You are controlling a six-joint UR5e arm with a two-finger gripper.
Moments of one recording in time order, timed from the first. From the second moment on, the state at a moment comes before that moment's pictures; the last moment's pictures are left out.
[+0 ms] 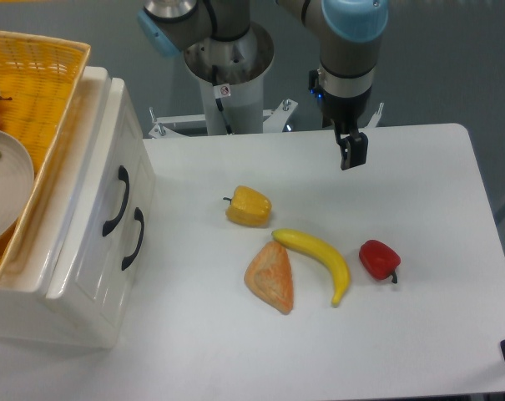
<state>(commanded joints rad) 2.66 -1.62 -1.65 -1.39 1.61 1.91</state>
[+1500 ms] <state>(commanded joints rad) 2.63 -1.63 -1.68 -1.39 1.61 1.82</state>
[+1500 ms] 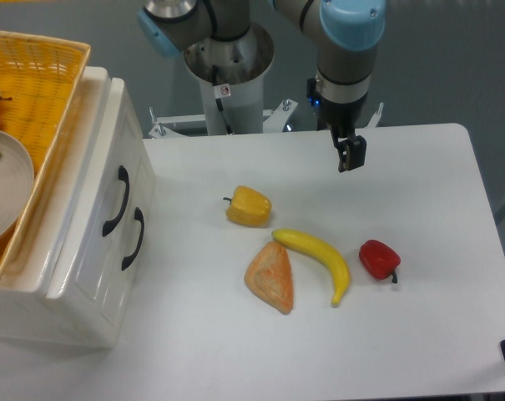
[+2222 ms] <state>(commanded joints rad) 2.63 -1.62 -1.68 -1.40 1.62 1.73</state>
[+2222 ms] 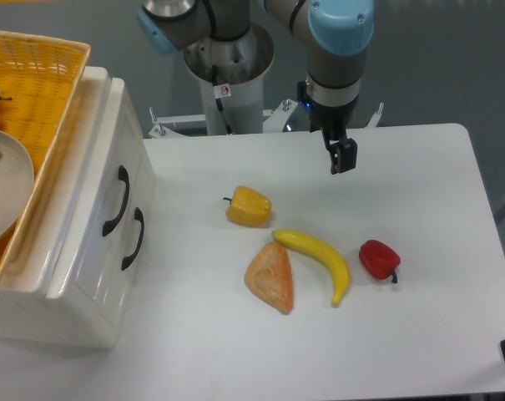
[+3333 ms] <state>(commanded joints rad) 2.63 -1.62 -1.71 -1.41 1.61 1.52</state>
